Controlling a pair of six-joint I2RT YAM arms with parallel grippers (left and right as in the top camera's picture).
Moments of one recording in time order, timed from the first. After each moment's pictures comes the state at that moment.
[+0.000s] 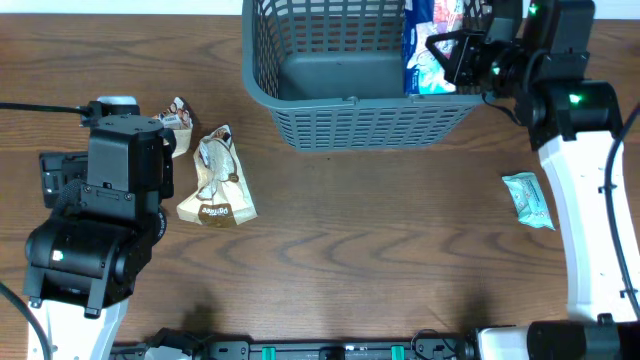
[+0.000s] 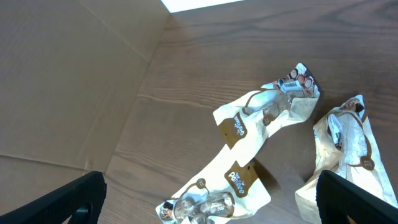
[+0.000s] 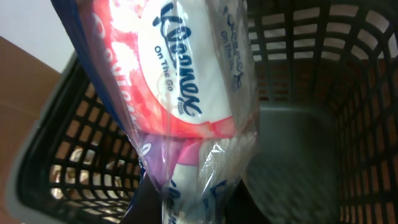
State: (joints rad) left arm -0.22 1.06 1.39 -1.16 -0.68 -0.04; right arm 0.07 1.56 1.65 -0.70 -0.41 0.24
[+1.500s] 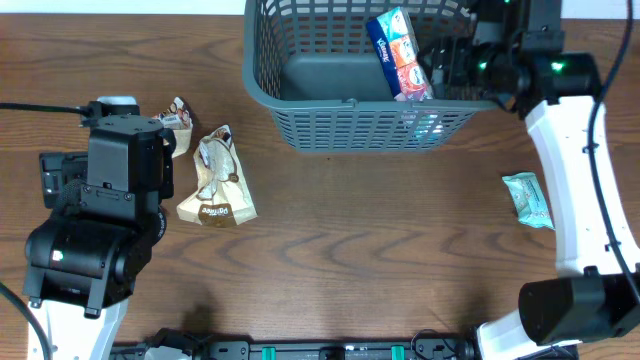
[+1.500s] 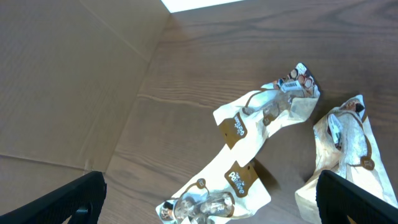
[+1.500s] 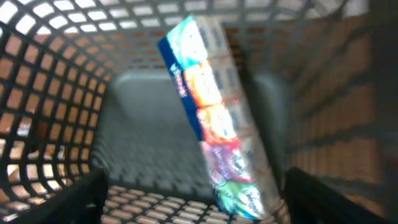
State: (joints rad) left arm -0.22 1.06 1.39 -1.16 -0.68 -0.04; right arm 0.07 1.71 1.84 -0.94 -0.21 0.14
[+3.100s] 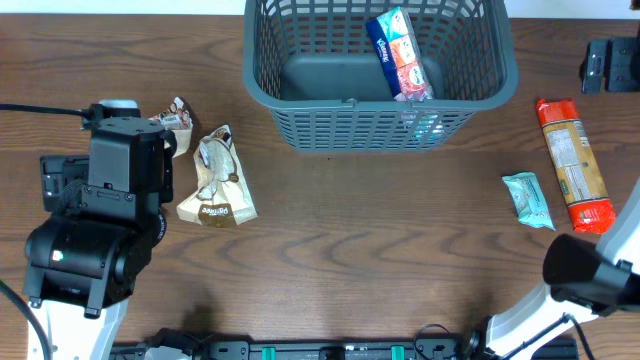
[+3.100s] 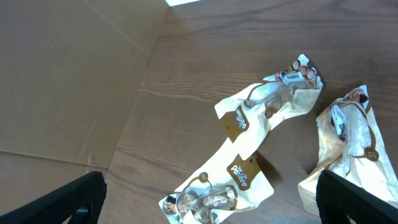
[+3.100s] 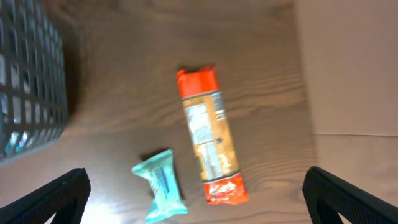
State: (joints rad) left arm -0.22 1.06 1.39 -1.19 -0.68 -0.04; right arm -0.36 1.92 2.46 -1.55 0.06 -0.31
